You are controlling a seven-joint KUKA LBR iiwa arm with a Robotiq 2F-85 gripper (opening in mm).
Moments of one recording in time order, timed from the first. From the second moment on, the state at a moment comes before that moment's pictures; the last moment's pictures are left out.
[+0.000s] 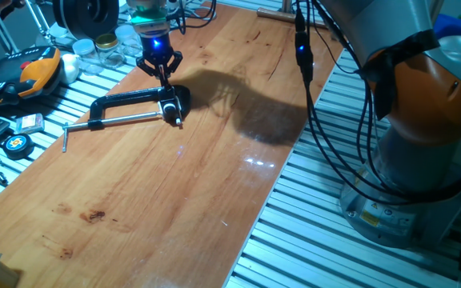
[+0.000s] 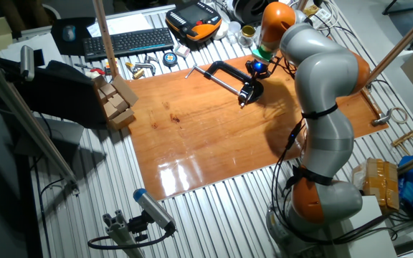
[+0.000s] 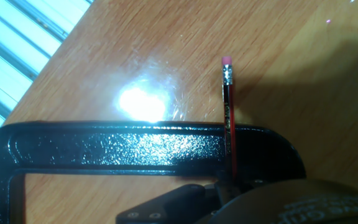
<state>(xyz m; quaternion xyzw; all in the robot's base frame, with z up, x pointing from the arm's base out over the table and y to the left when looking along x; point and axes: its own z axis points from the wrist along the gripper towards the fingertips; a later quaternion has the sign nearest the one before) 0.672 -0.104 0.074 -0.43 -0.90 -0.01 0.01</state>
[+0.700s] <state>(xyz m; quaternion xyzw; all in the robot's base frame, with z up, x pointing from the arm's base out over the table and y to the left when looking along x) 0.669 -0.101 0.075 -0.43 -0.90 -0.02 0.01</state>
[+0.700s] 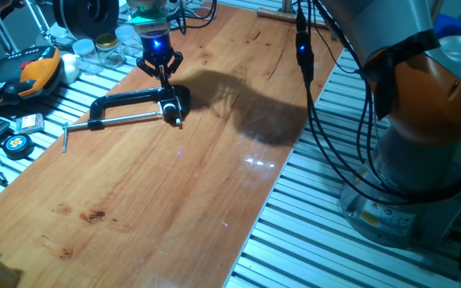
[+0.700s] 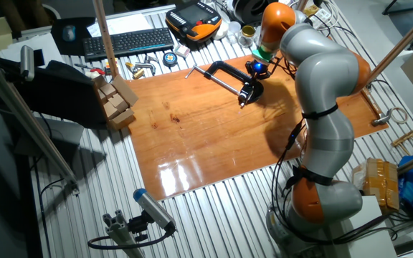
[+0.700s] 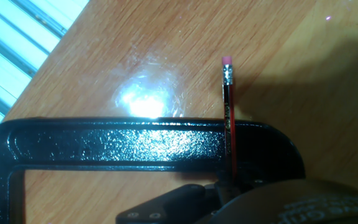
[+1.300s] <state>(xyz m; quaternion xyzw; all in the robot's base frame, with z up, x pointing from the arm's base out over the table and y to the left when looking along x) 0.667 -0.098 0.073 -0.43 -0.90 -0.02 0.01</state>
